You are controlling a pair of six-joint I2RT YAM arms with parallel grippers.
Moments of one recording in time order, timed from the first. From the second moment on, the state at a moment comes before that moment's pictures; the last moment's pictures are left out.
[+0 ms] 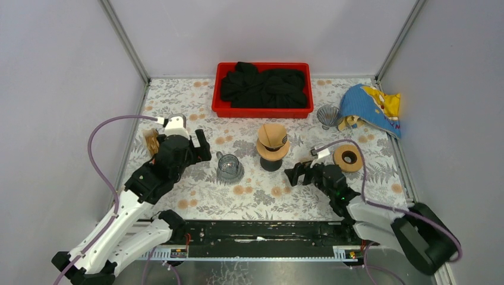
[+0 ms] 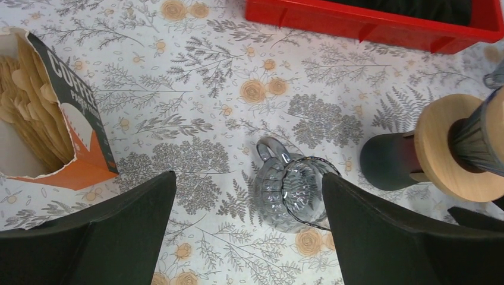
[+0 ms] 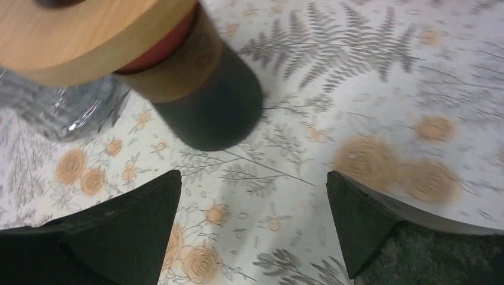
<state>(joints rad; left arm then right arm) -0.60 0.73 0.88 -0.67 -0.46 -0.46 0.56 0.97 0.08 0.58 -0.01 0.33</state>
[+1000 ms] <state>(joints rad) -0.49 0.74 0.84 -0.66 -0.41 -0.46 0.76 1.69 0.20 1.46 0.14 0.13</state>
